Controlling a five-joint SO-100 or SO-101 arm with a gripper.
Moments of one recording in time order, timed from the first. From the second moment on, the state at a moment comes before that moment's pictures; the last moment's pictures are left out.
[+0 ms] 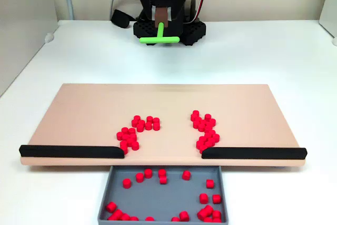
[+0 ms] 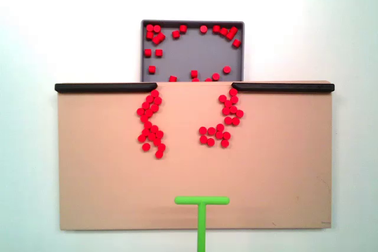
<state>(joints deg) 3.9 111.9 103.8 92.5 -89.6</state>
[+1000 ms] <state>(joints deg) 3.4 112.1 103.8 92.5 -89.6</state>
